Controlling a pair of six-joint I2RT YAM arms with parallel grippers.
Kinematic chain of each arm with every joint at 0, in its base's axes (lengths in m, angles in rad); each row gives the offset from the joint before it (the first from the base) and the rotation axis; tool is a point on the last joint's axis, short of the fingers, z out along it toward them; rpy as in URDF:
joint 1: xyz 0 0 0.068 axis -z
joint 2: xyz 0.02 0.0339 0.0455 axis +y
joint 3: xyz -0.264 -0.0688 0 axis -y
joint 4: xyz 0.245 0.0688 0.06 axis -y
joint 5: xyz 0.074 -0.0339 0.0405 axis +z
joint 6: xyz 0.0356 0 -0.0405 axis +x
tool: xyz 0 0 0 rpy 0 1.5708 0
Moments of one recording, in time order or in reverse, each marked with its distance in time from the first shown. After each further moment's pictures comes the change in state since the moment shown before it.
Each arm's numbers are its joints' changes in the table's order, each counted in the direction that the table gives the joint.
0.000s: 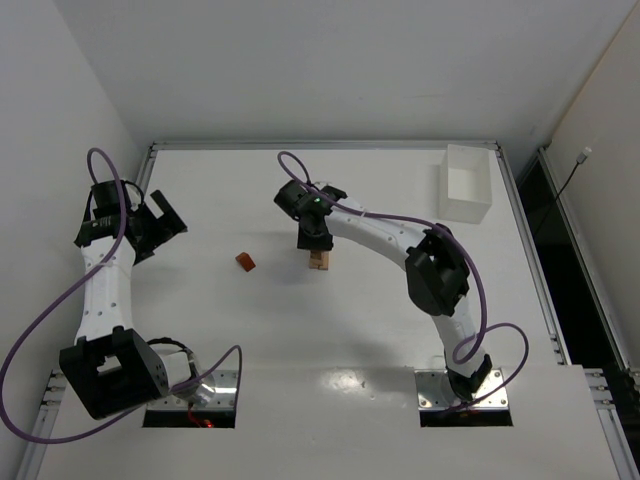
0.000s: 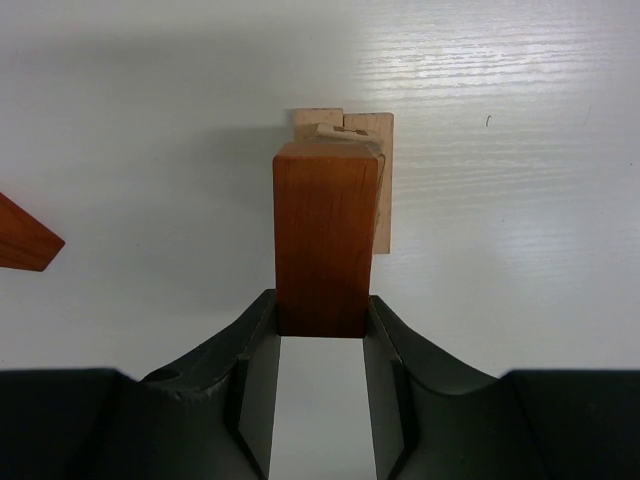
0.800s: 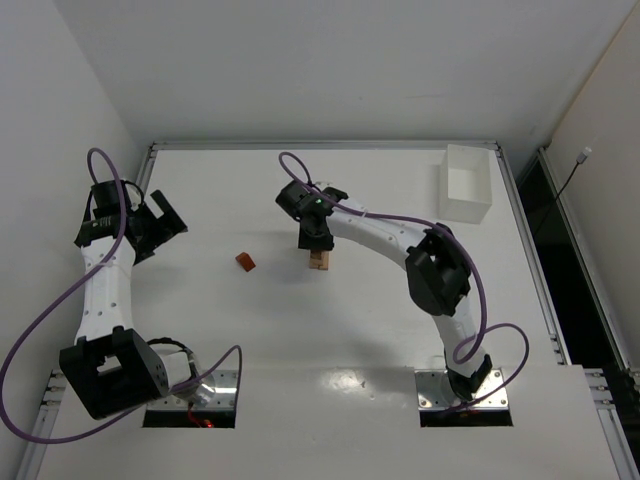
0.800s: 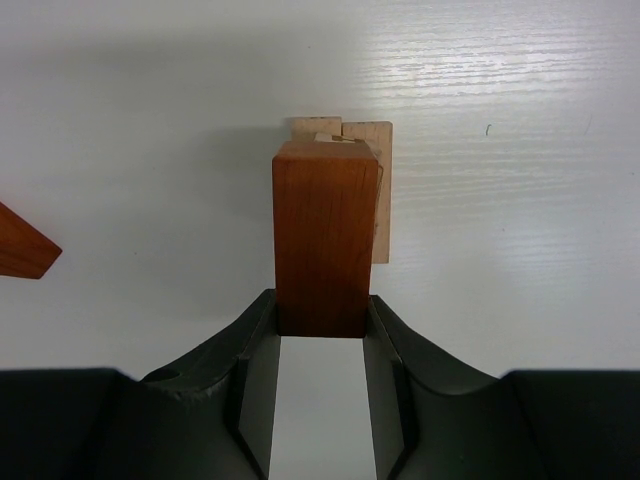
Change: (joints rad) left arm 0.000 0.000 0.000 0.000 -0.004 0.000; right arm 0.007 -0.005 -0.029 0.035 0.000 -0.008
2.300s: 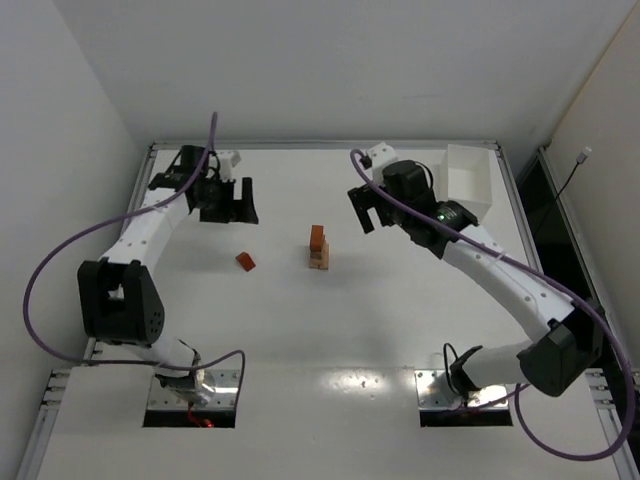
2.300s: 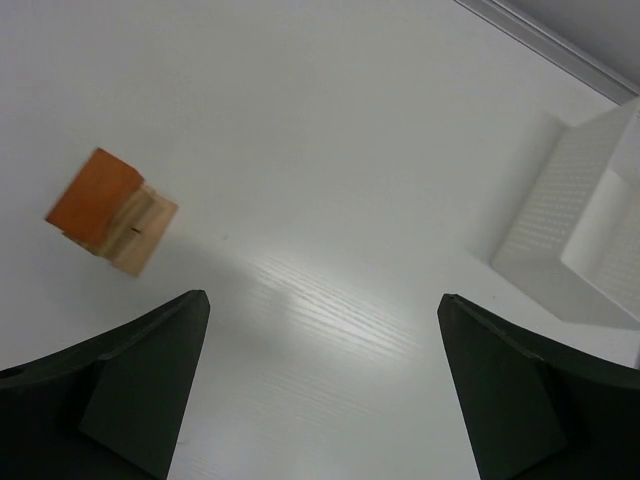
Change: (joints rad) left arm 0.402 0.333 0.216 0.034 -0.217 0.287; right arm 0.219 -0.746 -0.544 0.436 0.080 -0.925
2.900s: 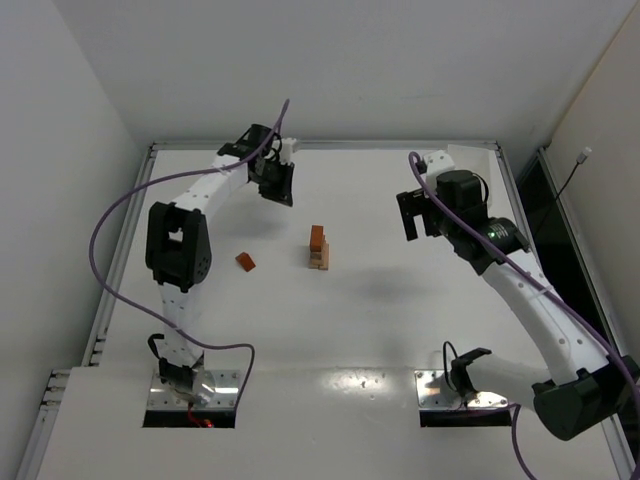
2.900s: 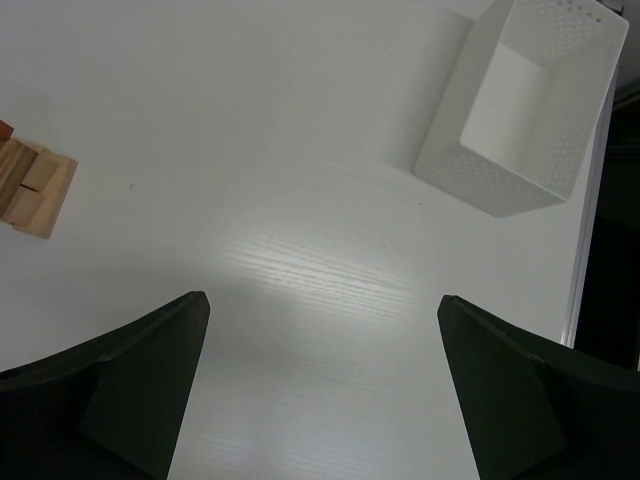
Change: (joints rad) left arm 0.227 0.530 0.522 -0.026 0.020 0.042; right arm 0.216 -0.252 -0.118 -0.158 0.021 -0.011
